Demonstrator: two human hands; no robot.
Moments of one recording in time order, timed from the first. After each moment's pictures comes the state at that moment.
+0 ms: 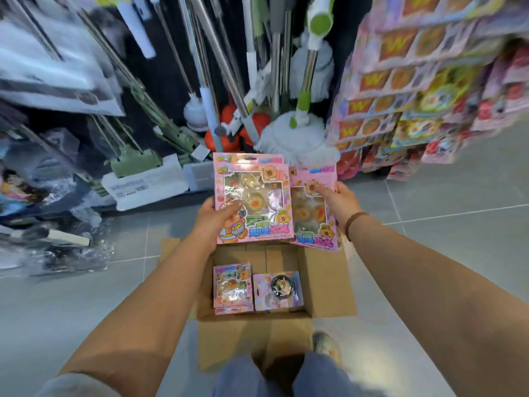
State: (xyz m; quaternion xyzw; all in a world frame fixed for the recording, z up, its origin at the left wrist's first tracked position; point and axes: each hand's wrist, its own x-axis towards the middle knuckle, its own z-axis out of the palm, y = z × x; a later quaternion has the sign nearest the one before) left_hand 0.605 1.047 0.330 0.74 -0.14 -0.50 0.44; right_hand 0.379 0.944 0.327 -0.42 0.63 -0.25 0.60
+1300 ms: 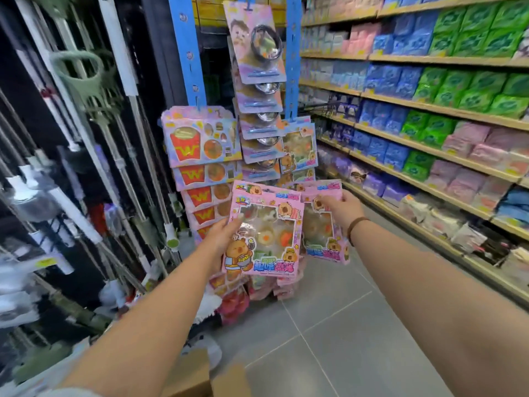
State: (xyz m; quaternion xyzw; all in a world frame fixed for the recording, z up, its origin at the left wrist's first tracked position) left_hand 0.284 0.950 0.727 0.56 -0.42 -0.55 0.44; right_hand 0.033 0.924 0.761 -0.43 0.62 -0.51 0.41
